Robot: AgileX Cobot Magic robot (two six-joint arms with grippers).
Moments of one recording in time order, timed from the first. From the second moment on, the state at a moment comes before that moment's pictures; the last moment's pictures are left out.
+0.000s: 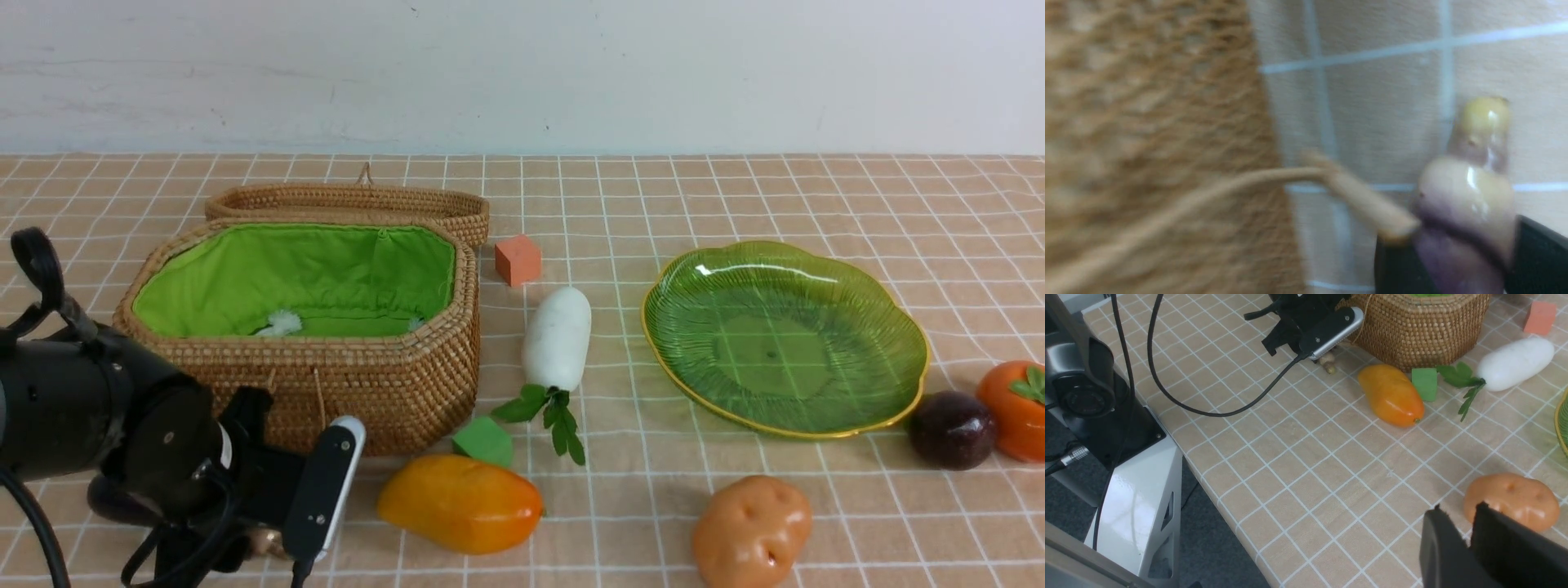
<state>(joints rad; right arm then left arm) 0.60 0.48 -0.96 0.38 1.12 -0.26 -0.31 1.63 -0.77 0.26 0.45 1.21</state>
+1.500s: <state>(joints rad) 0.60 0.48 -0.96 0.38 0.71 -0.26 -0.49 1.52 -1.20 0.70 0.56 0.43</state>
